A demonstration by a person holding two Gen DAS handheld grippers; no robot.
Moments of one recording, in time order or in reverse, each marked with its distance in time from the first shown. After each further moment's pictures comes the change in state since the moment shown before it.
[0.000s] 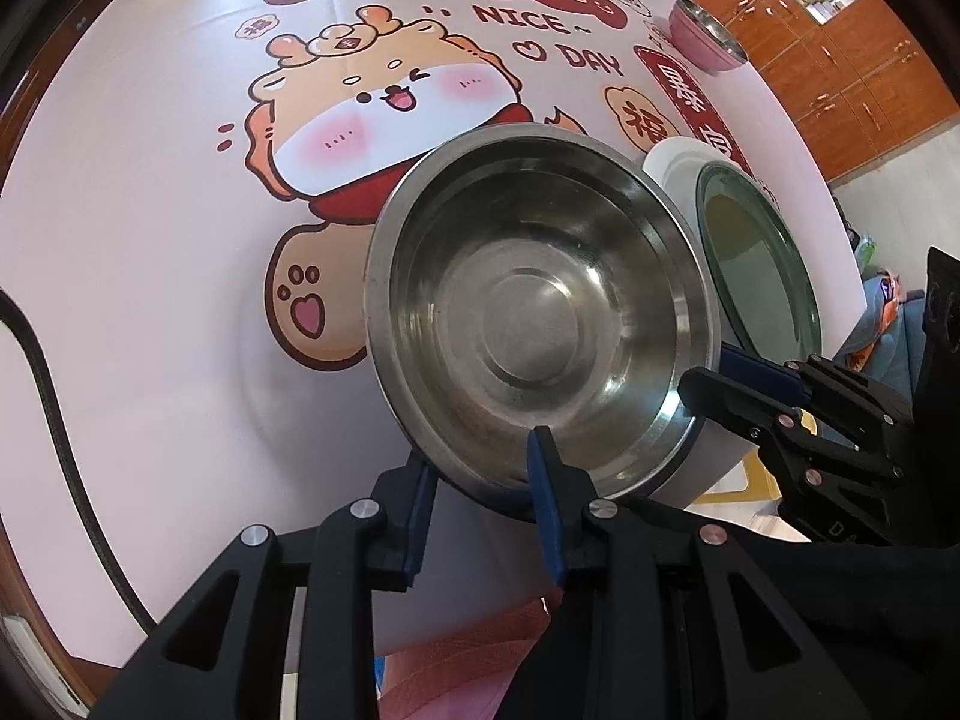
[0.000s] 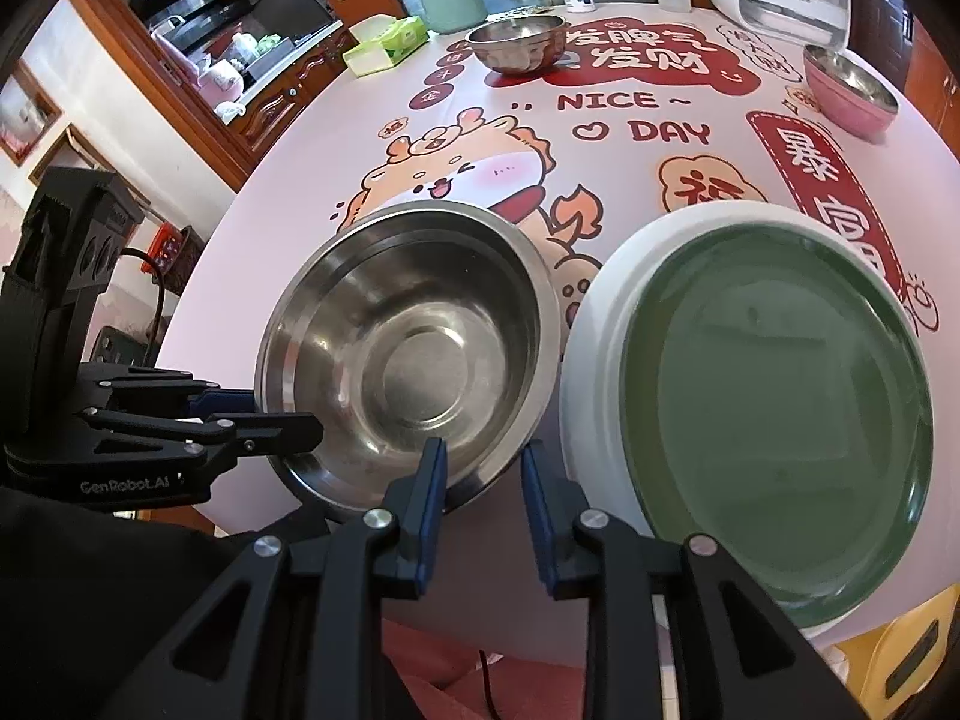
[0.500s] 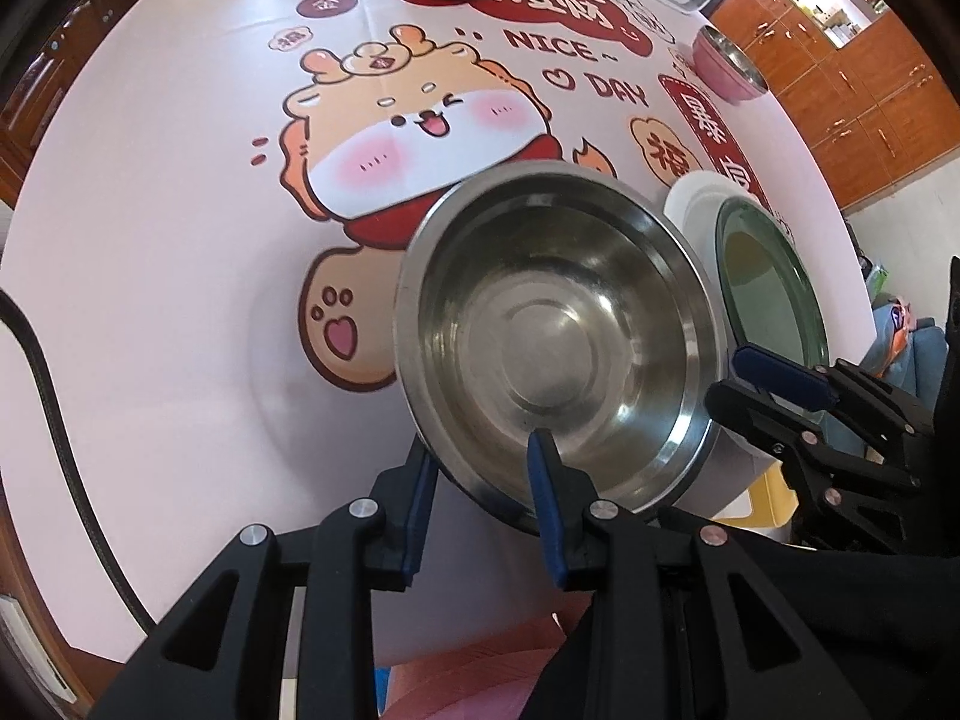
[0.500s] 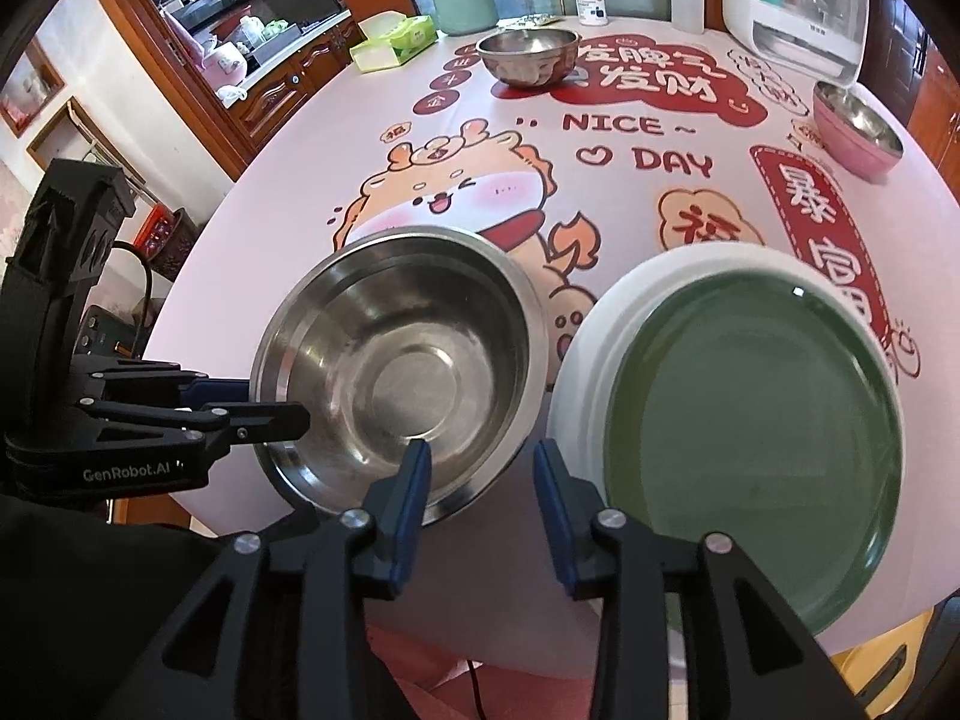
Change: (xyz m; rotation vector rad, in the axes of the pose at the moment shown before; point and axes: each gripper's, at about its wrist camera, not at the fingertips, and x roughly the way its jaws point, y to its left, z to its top) left arm -0.008 0.006 0.007 -0.043 -0.048 0.035; right arm -0.008 0.003 0.015 -0.060 -0.001 -0.055
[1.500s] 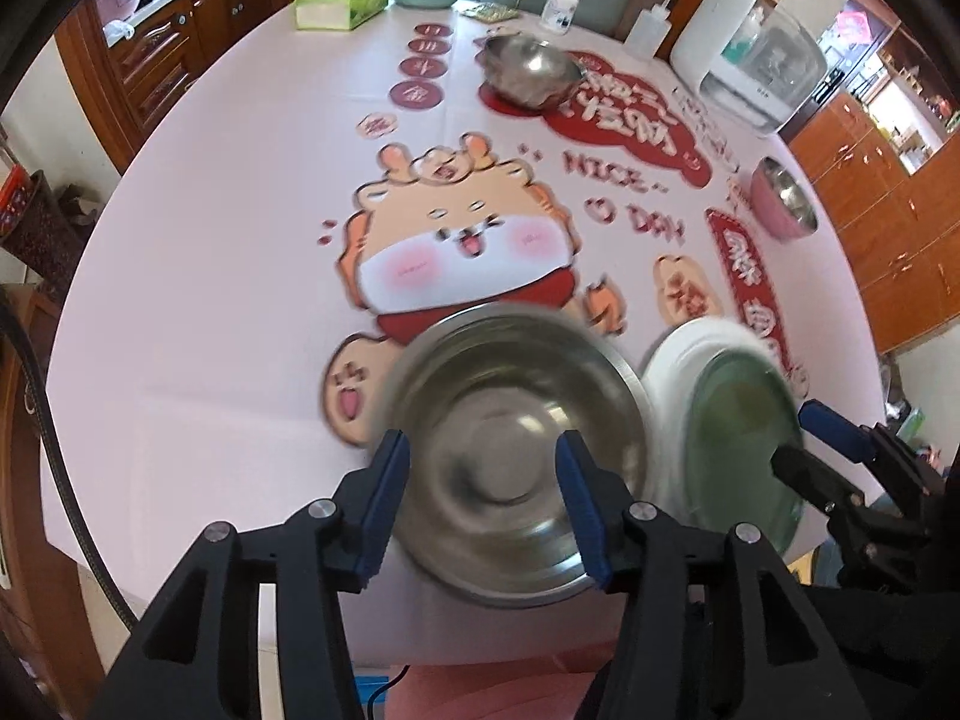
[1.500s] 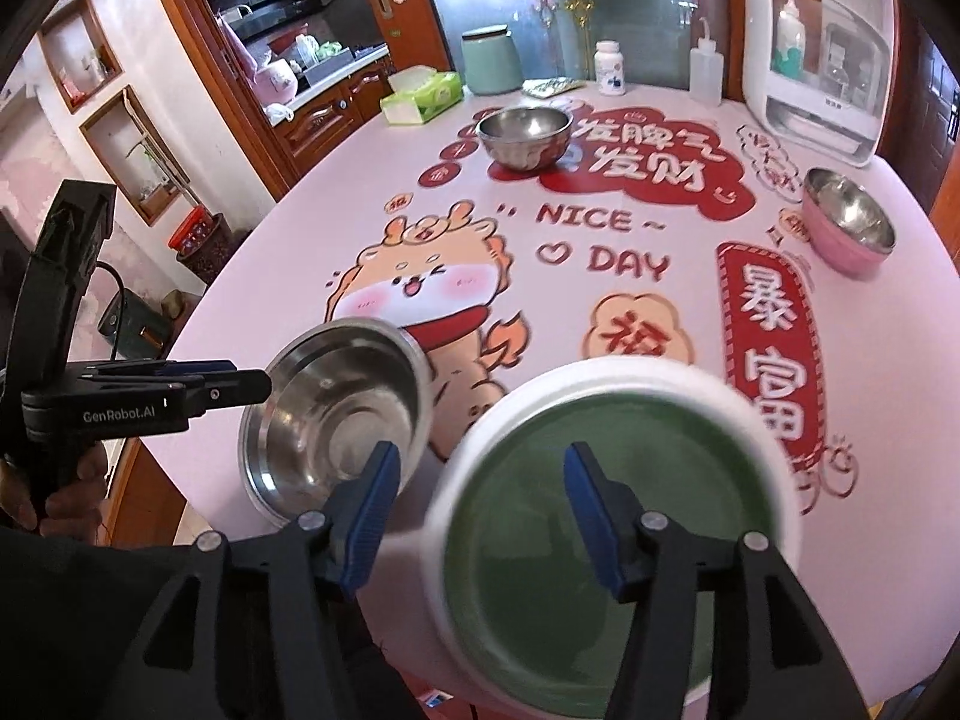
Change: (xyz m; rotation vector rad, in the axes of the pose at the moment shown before) left arm -0.047 -0.041 0.017 -0.243 -0.211 0.128; right arm -0.055 -0.073 0.034 -0.130 -0.107 0.067
